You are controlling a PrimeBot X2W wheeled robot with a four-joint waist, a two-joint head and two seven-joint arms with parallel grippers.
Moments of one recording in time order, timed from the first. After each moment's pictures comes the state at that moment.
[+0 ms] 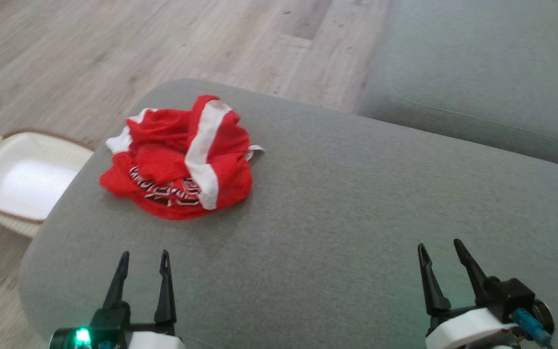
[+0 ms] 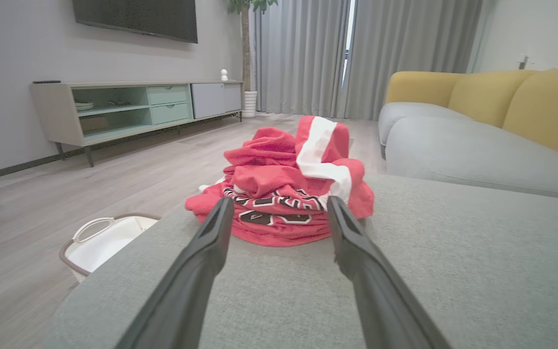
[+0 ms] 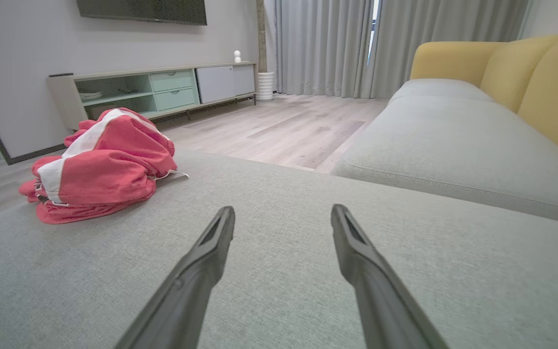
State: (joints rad) left arm 0.07 0.07 -0.16 0.27 -0.11 0.07 -0.25; right arm 0.07 -0.04 0.07 0.32 0.09 0.13 -0.25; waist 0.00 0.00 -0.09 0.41
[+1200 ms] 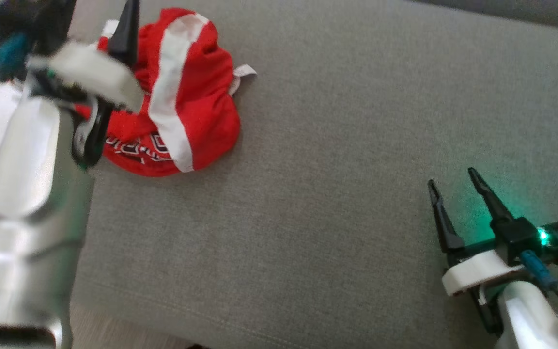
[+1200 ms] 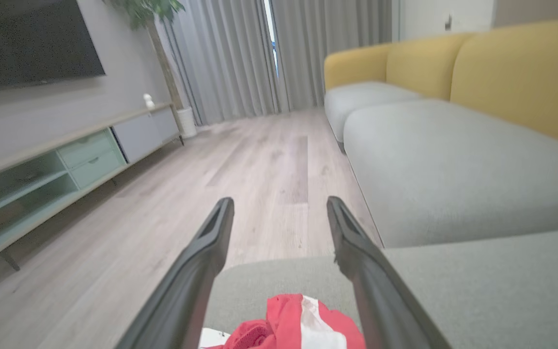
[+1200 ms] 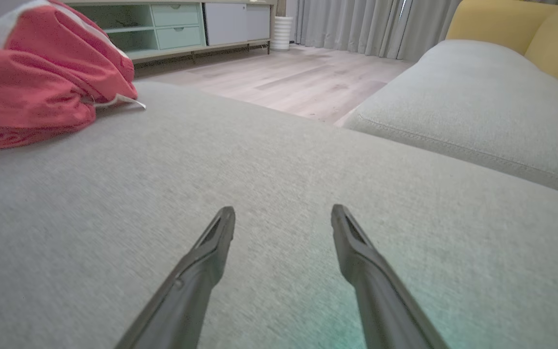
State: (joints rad) left arm -0.80 0.22 -0.22 0.38 -0.26 -0.12 0.11; right arm -0.12 -0.12 0.08 0.30 -0.08 0.13 -0.25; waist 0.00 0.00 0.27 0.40
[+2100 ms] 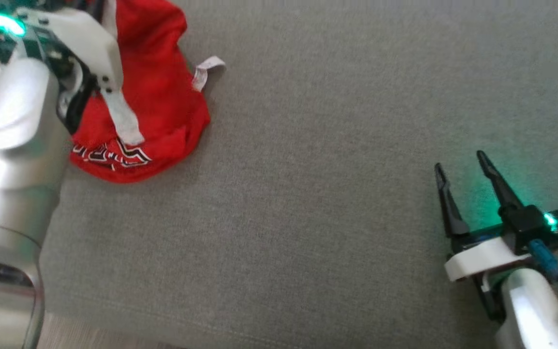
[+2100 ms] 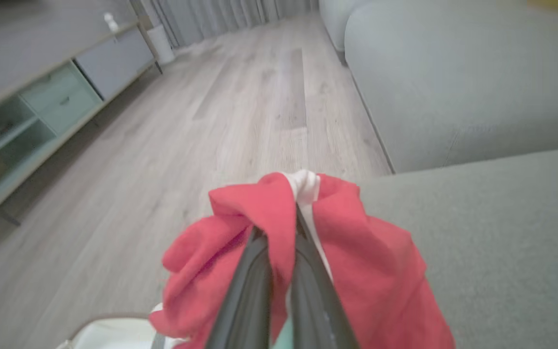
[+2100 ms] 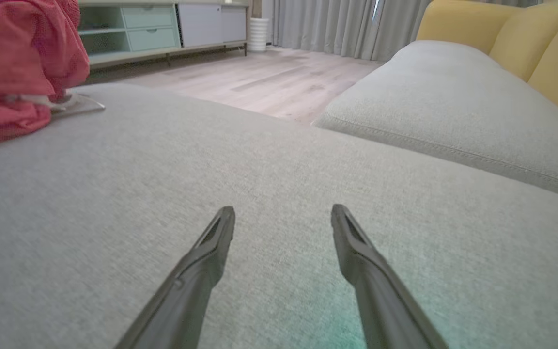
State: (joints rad) left arm -1.12 0.28 -0.52 0.95 -0.42 -0.13 0.10; right arm -0.15 -0.14 0.06 0.27 -0.08 0.13 -0.26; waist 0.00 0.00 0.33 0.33
